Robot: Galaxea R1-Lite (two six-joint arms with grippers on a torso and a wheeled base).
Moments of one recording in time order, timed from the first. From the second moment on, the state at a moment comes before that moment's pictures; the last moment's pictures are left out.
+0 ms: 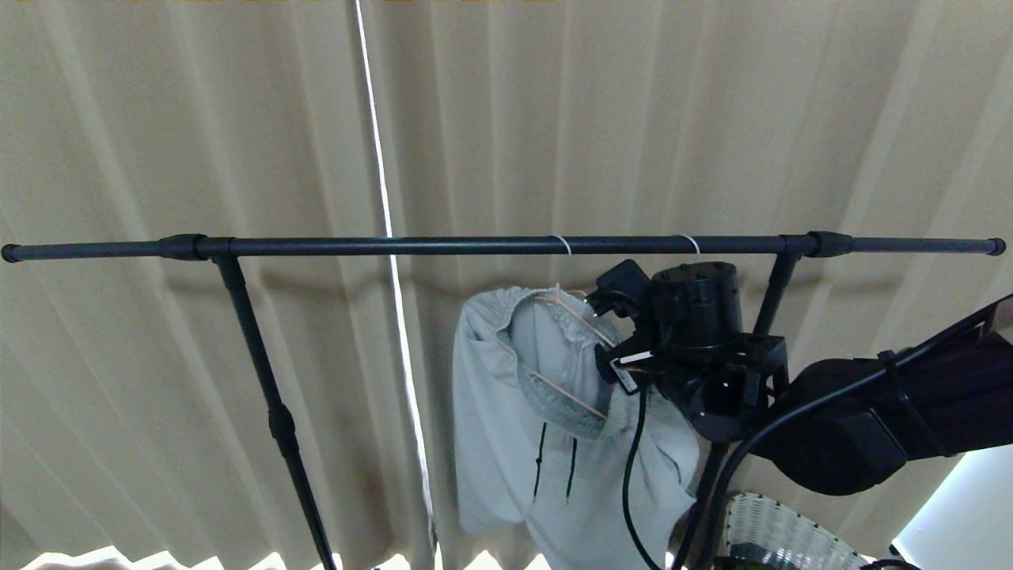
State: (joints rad) left arm -0.29 0.28 -0.14 -0.13 0.04 0.31; right arm 0.65 1.94 -0.98 -0.53 -0.62 -0.27
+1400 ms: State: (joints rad) left arm -0.18 0.19 -0.14 -0.02 0.15 0.25; right arm 0.69 1.57 -0.48 -1.08 -0.41 -0.14
